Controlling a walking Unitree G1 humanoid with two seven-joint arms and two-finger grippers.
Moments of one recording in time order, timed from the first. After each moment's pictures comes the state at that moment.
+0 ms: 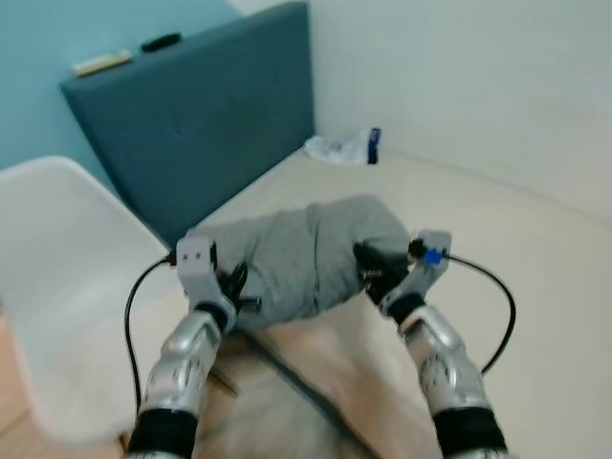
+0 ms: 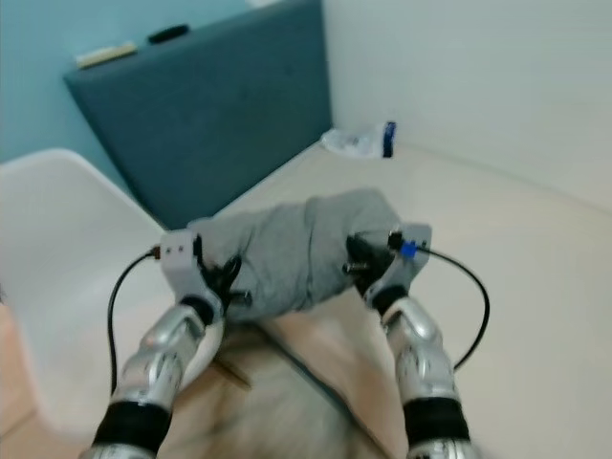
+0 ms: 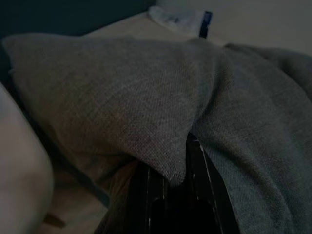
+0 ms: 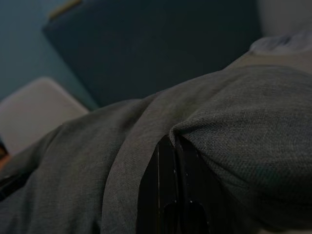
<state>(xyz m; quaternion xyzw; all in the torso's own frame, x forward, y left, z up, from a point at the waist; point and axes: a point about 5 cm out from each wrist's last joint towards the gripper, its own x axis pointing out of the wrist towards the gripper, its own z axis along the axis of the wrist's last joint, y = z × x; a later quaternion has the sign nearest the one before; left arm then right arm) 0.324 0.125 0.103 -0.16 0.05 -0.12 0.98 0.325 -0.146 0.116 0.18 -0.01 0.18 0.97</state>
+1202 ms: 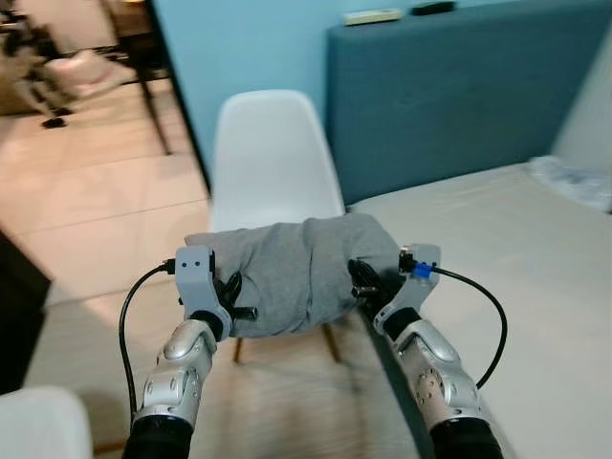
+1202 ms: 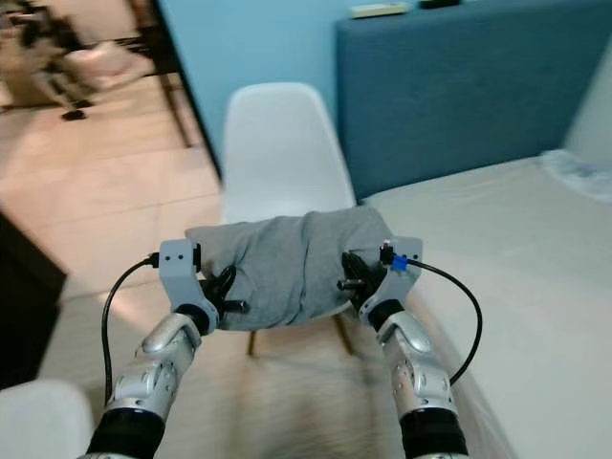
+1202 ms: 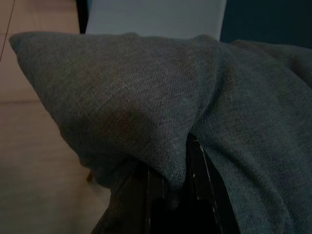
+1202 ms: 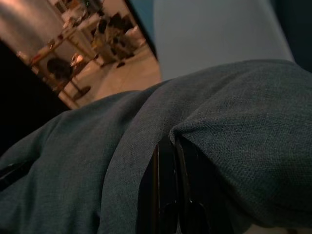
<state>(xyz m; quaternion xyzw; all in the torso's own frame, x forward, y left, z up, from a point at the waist) 0.318 0.133 0.092 -0.14 0.06 -0.09 0.98 0.318 -0.138 0.102 0.17 0.02 0.19 0.97</state>
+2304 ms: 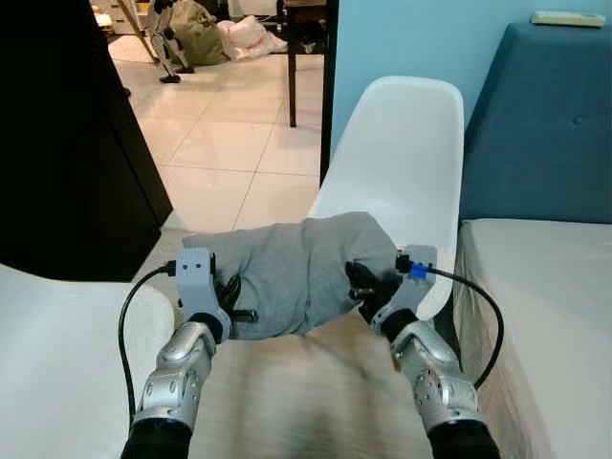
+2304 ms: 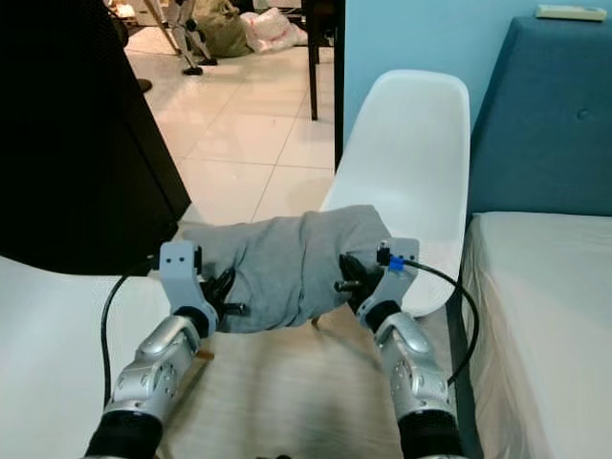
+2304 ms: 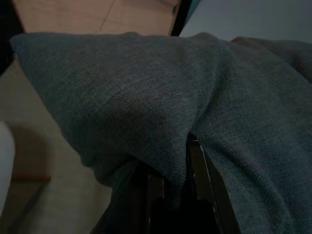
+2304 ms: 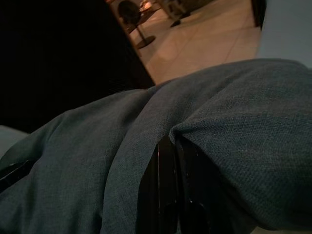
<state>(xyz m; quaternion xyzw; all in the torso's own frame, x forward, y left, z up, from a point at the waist) 0.316 0.131 0.089 -0.13 0.07 -0.10 0.98 0.317 -0.137 0.100 0.17 0.03 0.19 0.97</state>
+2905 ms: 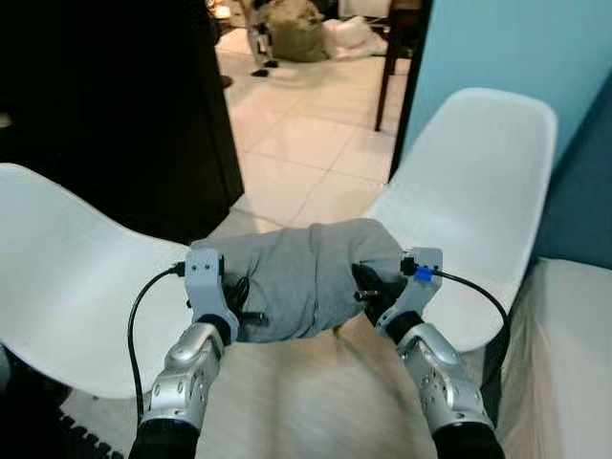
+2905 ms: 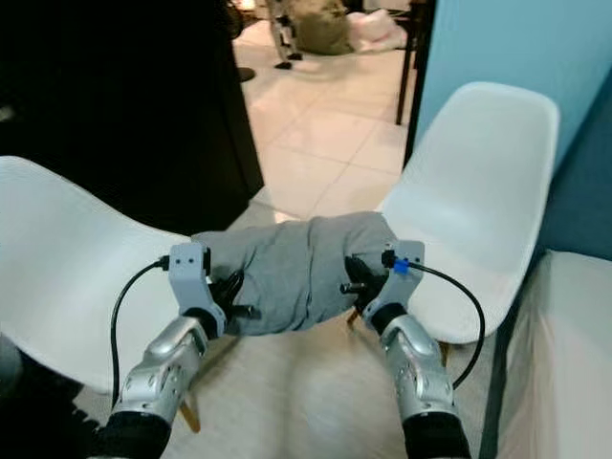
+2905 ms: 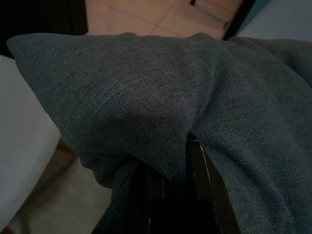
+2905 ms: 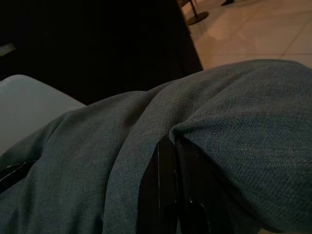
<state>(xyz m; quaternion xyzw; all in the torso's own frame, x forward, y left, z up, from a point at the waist) 0.316 0.123 0.089 -0.13 0.08 -0.11 0.98 0.316 -0.140 0.099 0.17 0.03 0.18 0.97</state>
